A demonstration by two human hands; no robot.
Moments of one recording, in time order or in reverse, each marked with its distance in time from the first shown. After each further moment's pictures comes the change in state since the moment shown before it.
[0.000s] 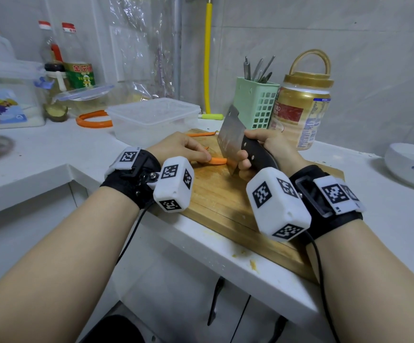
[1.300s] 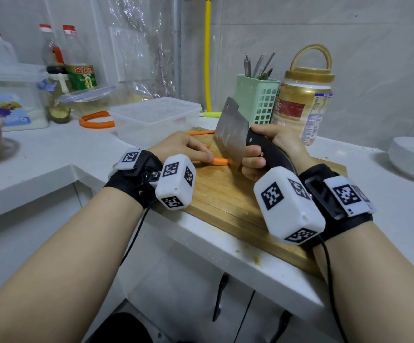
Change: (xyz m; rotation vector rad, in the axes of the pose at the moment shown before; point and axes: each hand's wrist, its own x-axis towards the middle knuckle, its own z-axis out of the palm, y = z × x) left_hand -0.002 -0.004 0.000 -0.050 -0.041 0.023; right_hand -0.013 0.001 0.000 0.075 -0.074 -0.028
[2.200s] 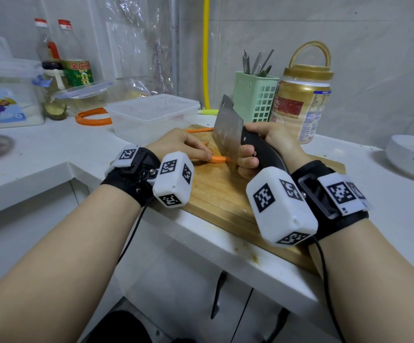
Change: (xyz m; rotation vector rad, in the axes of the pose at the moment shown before) left_hand 0.000 0.000 0.001 0.018 0.027 0.005; right_hand 0.006 0.001 0.006 -0.089 0.080 0.019
